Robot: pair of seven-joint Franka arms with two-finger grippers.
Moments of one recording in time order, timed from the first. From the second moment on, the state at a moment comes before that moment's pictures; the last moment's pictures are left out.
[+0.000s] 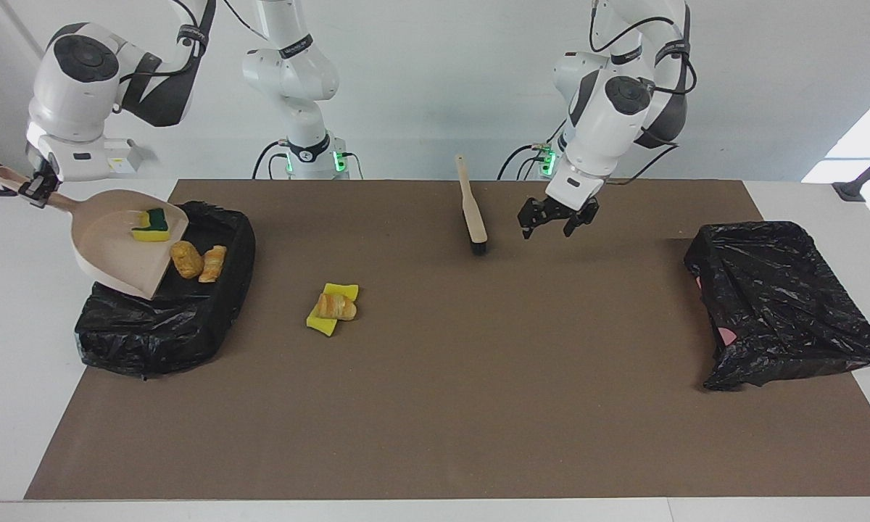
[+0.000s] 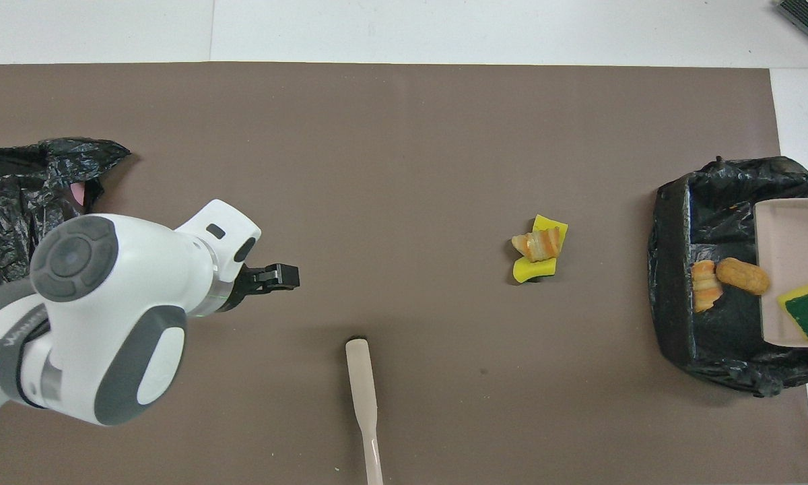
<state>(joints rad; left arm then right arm) -0.39 -0.09 0.02 -2.10 -0.14 2.04 -0.38 -0.27 -0.14 -0.09 -2.06 -0.83 2.11 -1.51</state>
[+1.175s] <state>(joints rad) -0.06 -0.07 0.02 -1.65 -0.02 1.56 0.14 -0.20 -0.25 -0.08 -2.13 -1.15 2.29 -1.54</state>
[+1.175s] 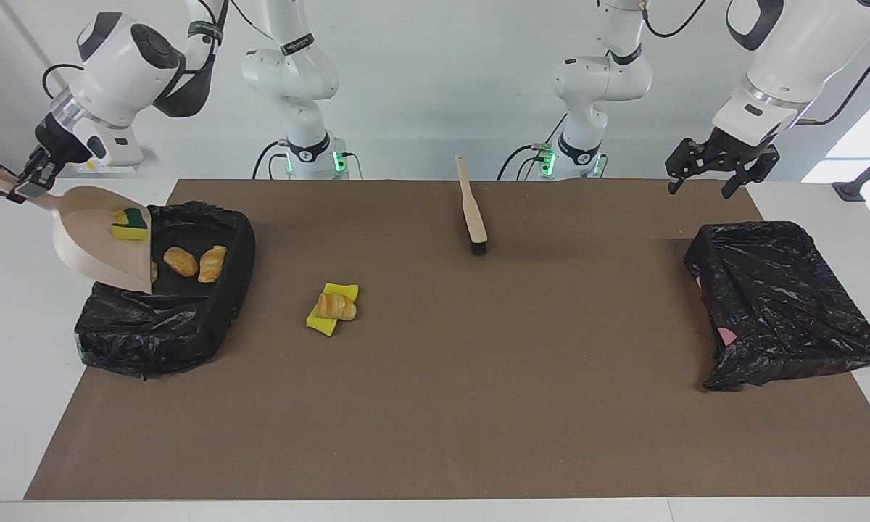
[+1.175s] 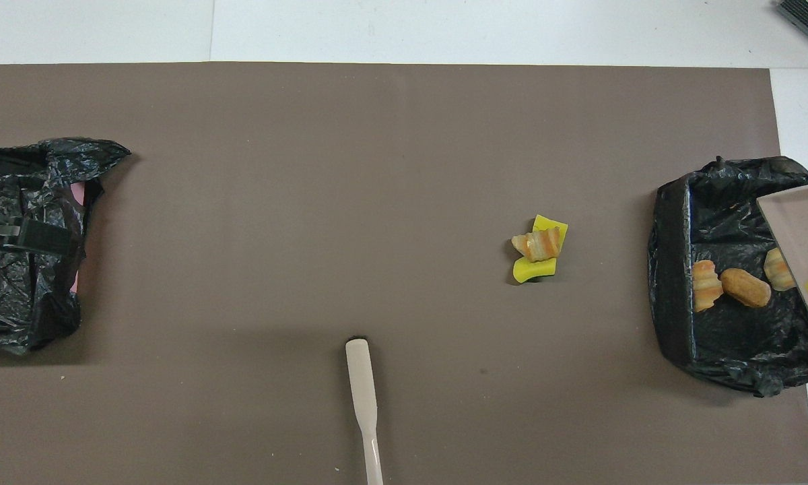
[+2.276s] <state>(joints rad) -0.04 -0.06 0.02 -1.65 -0.02 1.56 0.17 -0.18 -0.25 -0.09 -2.12 -1.11 2.29 -1.76</state>
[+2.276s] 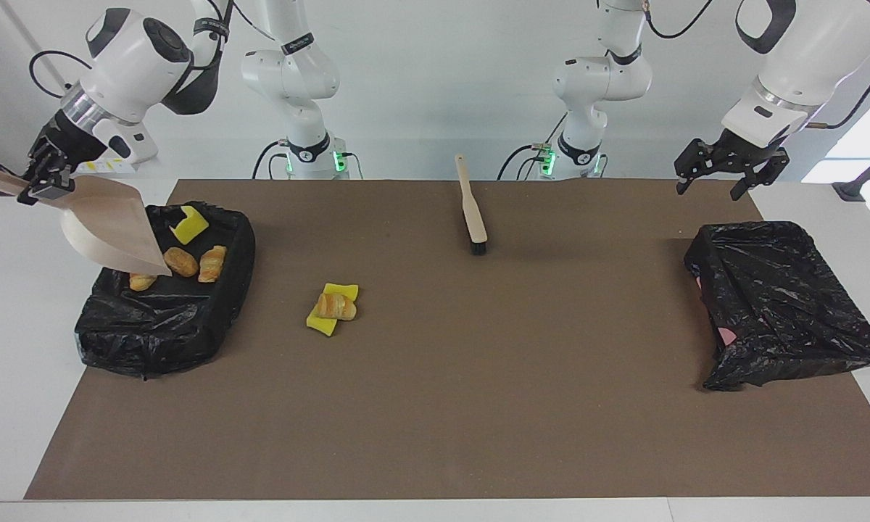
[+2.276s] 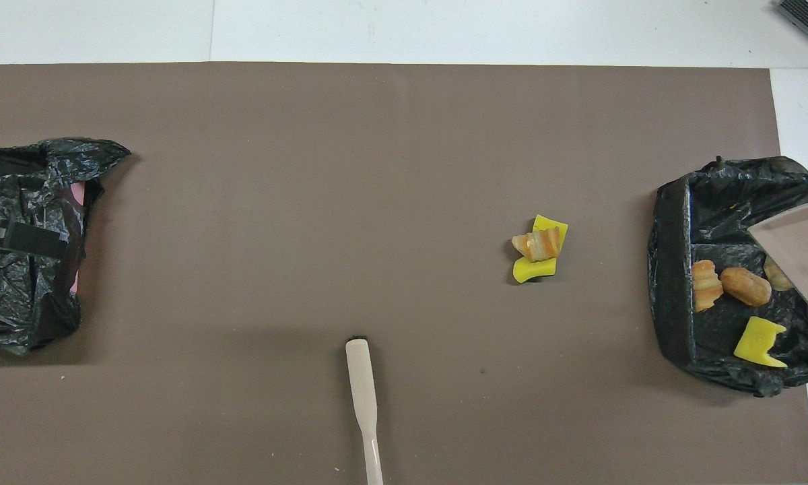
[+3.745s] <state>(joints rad) -0.04 -0.06 0.02 -1.65 -0.02 1.56 0.17 -0.18 -0.22 -0.09 -2.03 -0.89 2.22 -1.78</state>
